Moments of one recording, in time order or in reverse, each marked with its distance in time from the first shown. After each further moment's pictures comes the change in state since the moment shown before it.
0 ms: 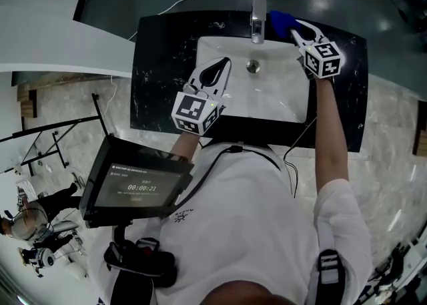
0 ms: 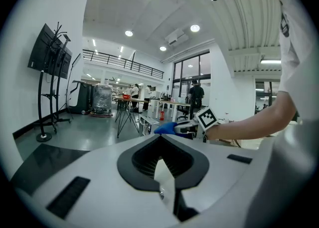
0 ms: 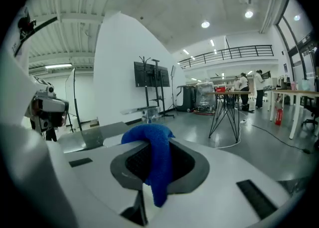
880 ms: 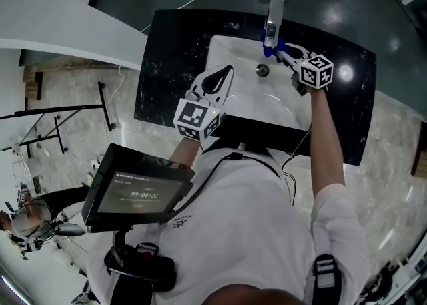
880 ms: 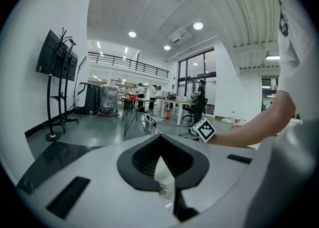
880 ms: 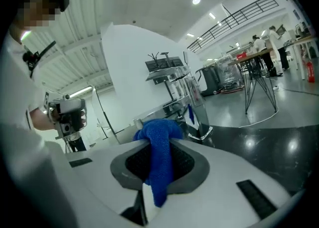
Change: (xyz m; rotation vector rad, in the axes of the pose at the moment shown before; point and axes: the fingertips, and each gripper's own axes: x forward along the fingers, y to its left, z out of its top) left arm -0.019 0.016 -0.016 -0.010 0.026 0.072; right arm 0.049 0.078 -0.079 0.237 0.077 0.375
